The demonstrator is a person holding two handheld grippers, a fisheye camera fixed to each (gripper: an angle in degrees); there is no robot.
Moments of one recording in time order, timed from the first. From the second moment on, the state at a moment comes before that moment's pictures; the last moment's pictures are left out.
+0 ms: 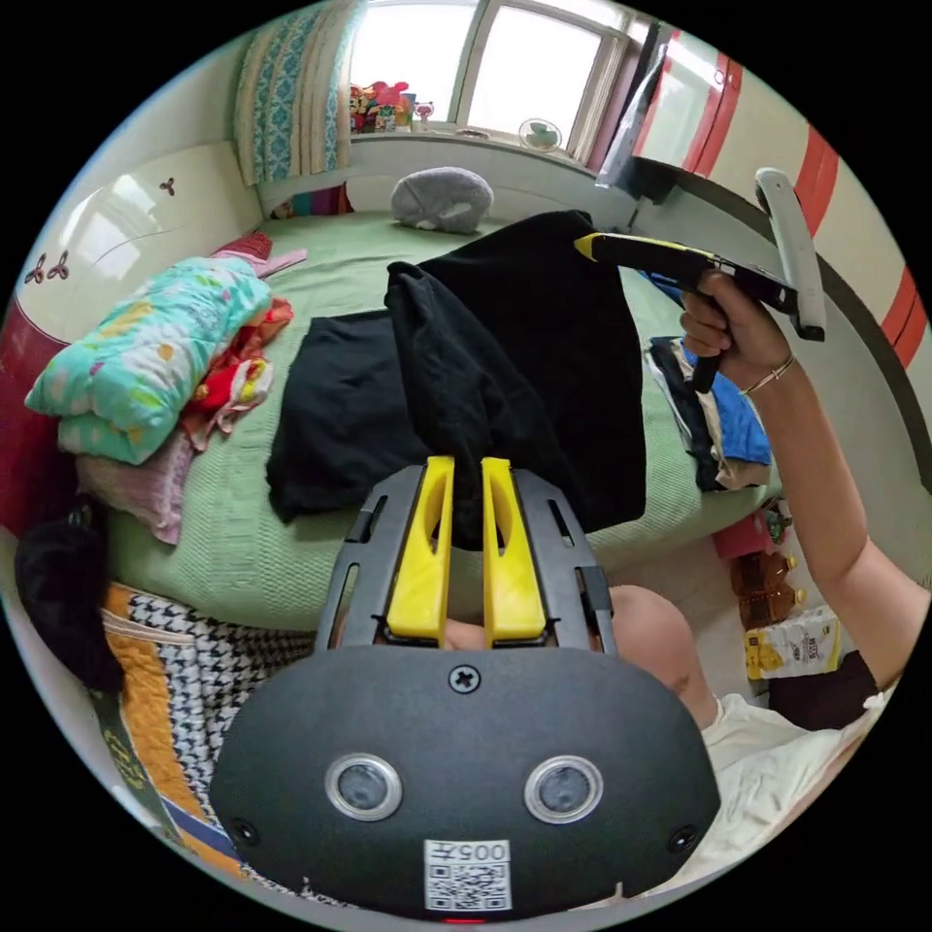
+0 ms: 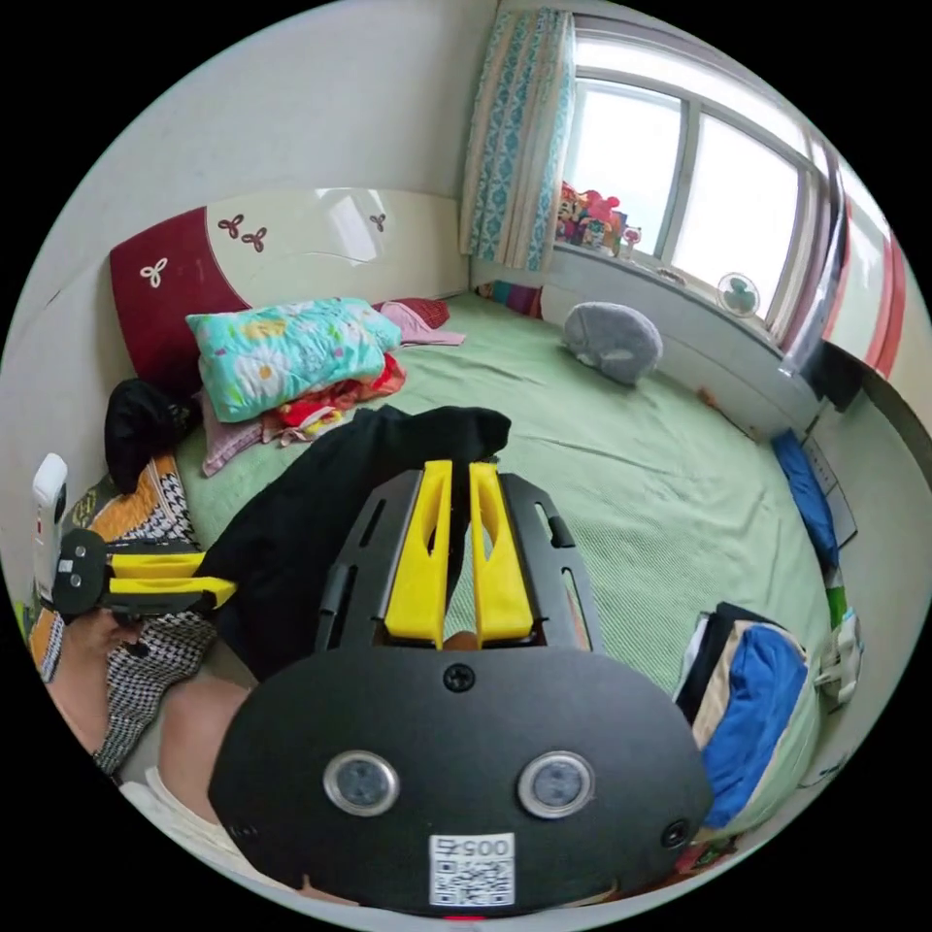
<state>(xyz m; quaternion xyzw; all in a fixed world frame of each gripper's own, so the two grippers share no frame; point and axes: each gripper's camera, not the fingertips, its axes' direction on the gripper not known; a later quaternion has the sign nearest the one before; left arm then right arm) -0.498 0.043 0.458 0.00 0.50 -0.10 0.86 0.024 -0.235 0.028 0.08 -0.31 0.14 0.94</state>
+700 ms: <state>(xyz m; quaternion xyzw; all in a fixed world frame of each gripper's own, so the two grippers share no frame) -0.477 -0.028 0.621 -0.10 0.47 -0.07 0.87 -0.222 -0.242 0.065 -0.07 -0.38 -0.03 0.92</state>
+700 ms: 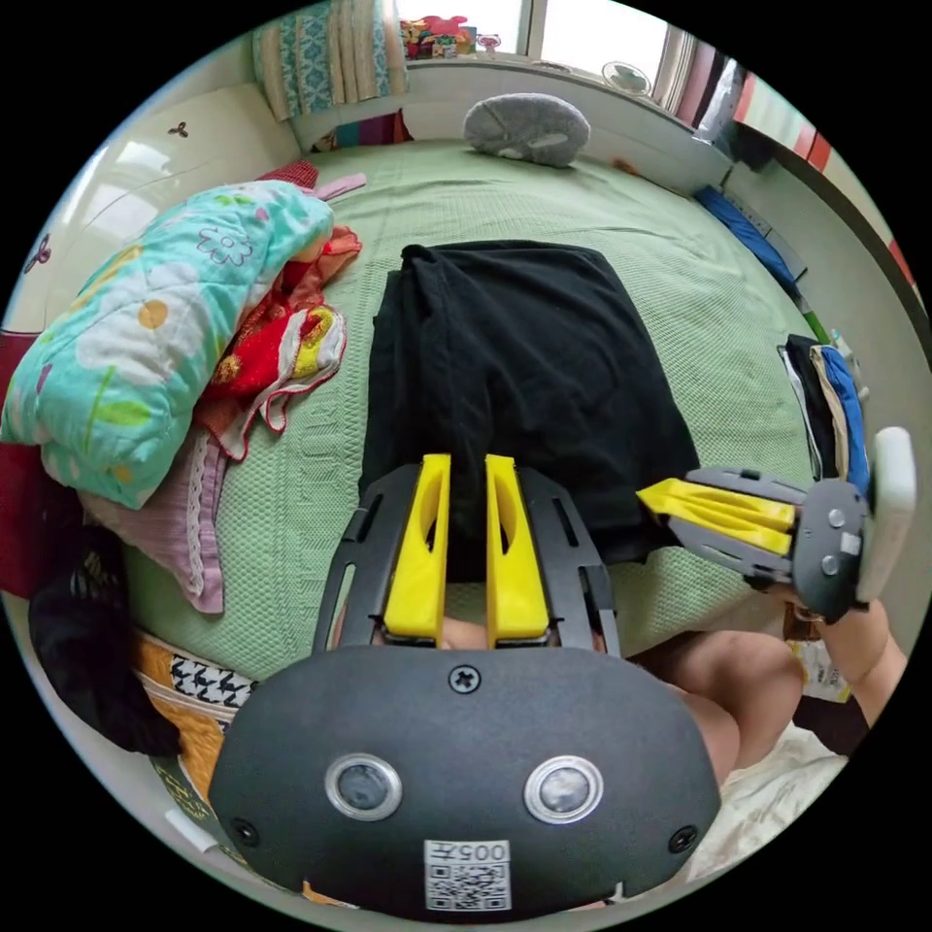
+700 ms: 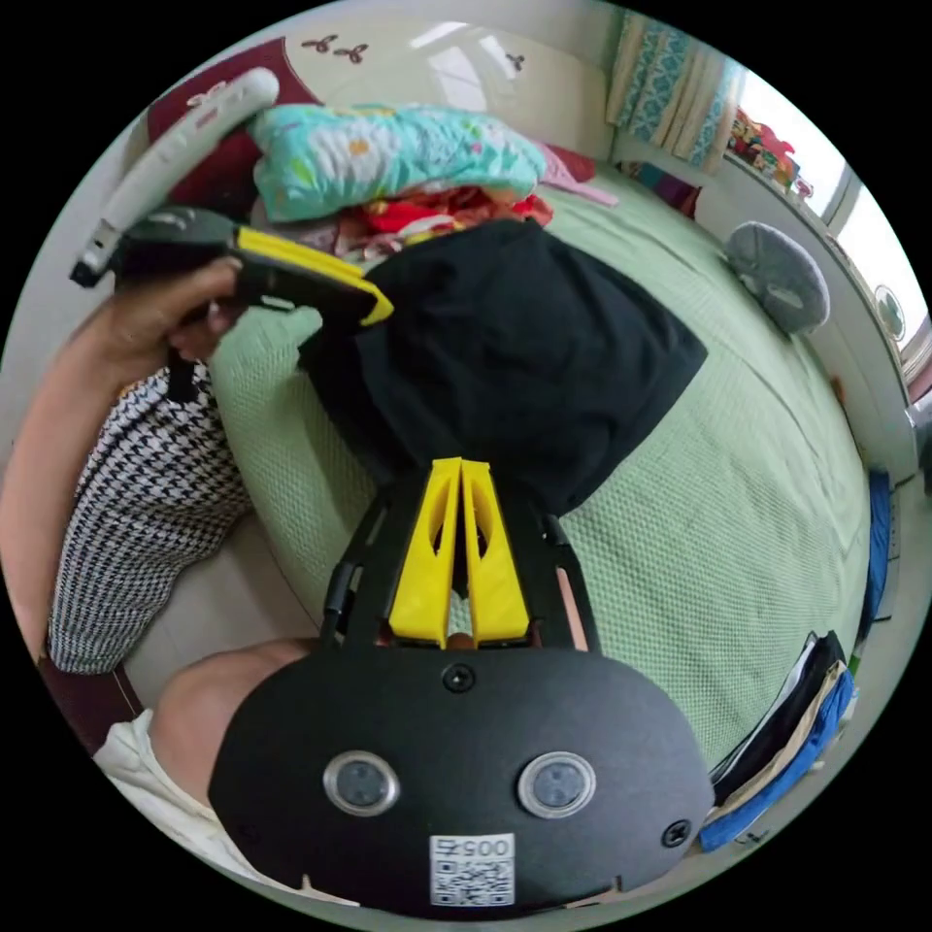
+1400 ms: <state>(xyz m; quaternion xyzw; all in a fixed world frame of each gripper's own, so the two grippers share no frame) -0.437 -0.063 0.405 0.02 0.53 -0.07 0.85 0.028 -0.061 -0.003 -0.06 -0.27 0.18 0.94</state>
